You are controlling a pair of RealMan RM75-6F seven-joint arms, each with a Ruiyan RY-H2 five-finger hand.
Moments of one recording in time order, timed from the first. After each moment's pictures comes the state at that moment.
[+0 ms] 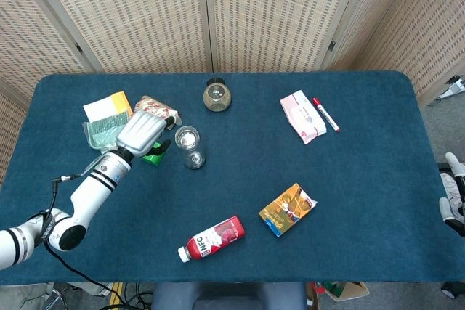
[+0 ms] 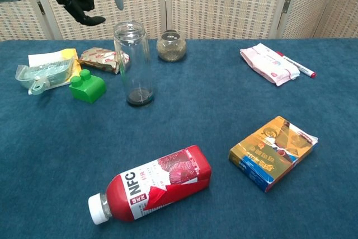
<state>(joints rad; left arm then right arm) -0.96 -1.19 -0.21 -1.60 1.07 0.85 0.31 0.01 -0.95 0.10 -1.69 -1.45 1.56 -0.08</state>
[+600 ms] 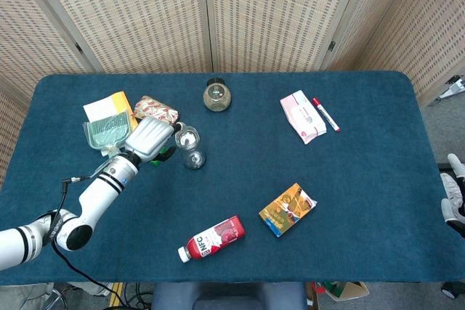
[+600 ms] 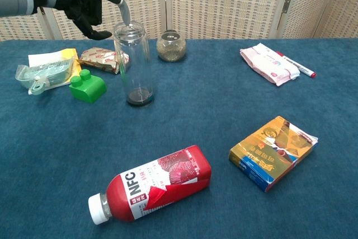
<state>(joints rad) -0.98 -1.22 -0.19 -1.59 1.03 0.82 0.35 0.00 -0.95 0.10 -1.68 -1.44 1.56 -0.07</state>
